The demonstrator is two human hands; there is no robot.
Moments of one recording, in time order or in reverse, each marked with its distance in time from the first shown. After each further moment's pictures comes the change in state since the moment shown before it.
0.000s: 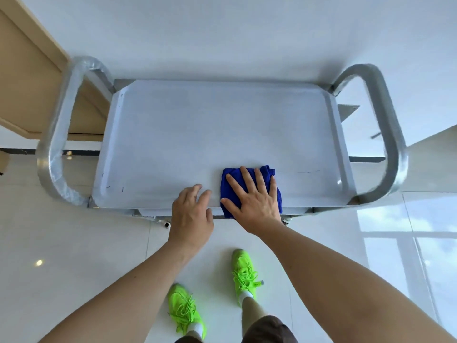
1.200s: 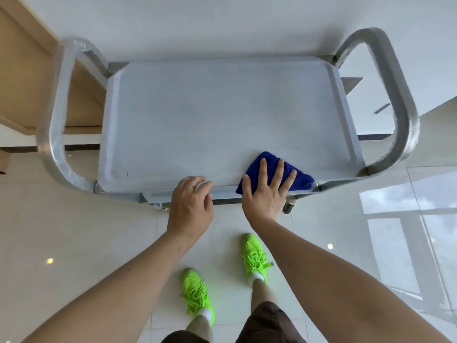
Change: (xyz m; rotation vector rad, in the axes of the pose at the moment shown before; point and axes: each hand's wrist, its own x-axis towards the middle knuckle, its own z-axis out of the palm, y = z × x) left_hand -0.024 -0.022 -0.002 -0.143 0.135 0.134; right_hand -0.033 -0.037 0.029 0.448 0.230 0.614
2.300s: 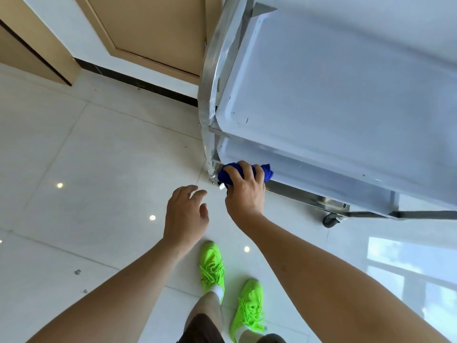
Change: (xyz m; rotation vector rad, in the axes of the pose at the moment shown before) left_hand -0.180 -0.203 -0.036 0.060 0.010 -0.458; right_hand -0.171 -0.148 0.150 -0.124 -0.235 -0.692
